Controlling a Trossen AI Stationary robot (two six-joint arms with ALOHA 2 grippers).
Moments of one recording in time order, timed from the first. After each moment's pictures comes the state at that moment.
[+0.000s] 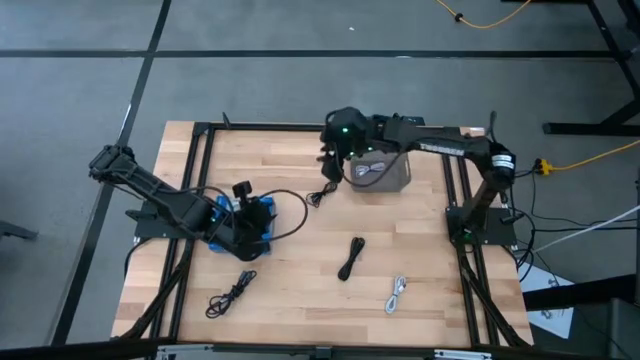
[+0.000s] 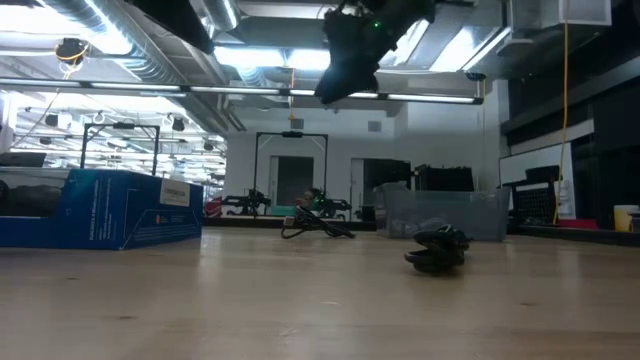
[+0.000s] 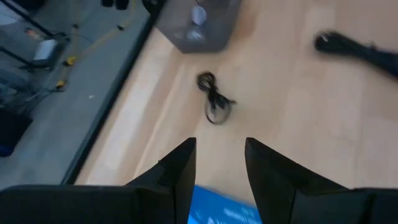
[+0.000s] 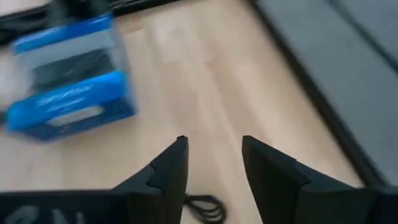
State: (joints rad) left arm -0.49 1.28 1.09 -0.84 -0.83 -0.46; right arm -0.29 1.77 1.60 -0.60 -0.07 0.03
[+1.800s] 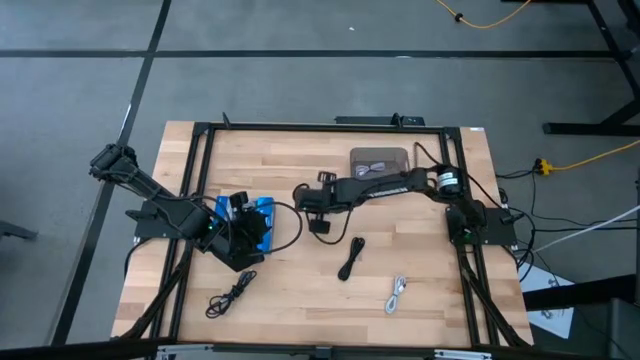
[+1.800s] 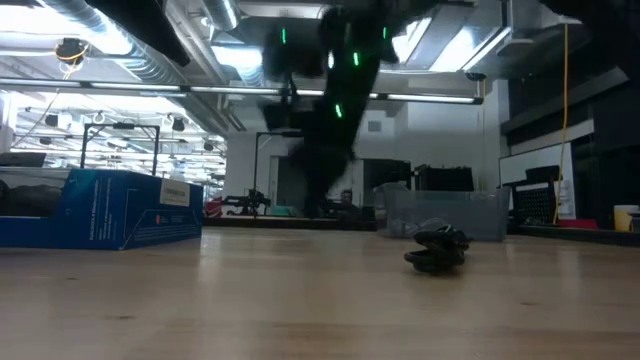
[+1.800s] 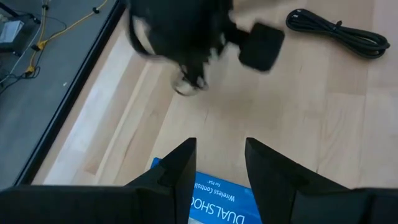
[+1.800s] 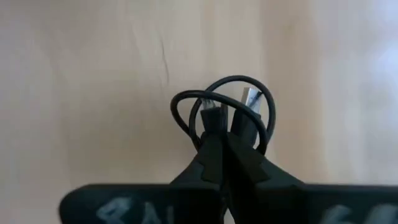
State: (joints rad) left arm -0.56 1.28 1.04 -0.85 -0.77 -0.60; right arm 0.00 2.16 1.68 -0.73 0.36 0.04
